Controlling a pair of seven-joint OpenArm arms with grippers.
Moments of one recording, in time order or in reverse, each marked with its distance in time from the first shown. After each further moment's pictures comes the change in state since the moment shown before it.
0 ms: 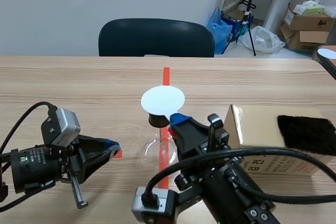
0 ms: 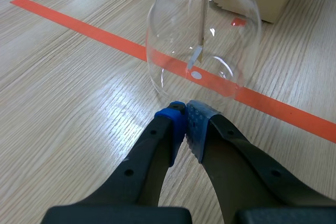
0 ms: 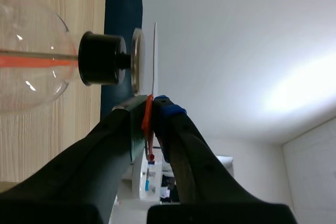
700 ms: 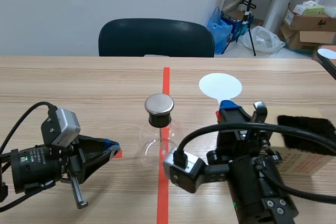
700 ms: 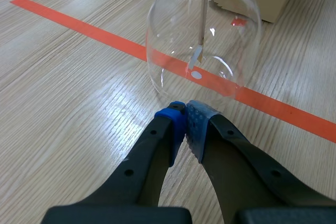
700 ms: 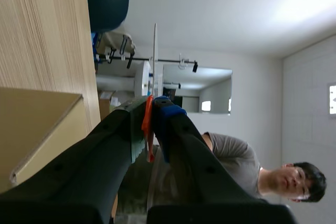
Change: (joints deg) left arm 0.0 0.0 0.0 0.0 0.0 0.0 0.0; right arm 0.0 0.0 0.0 0.0 0.0 0.0 -23.5
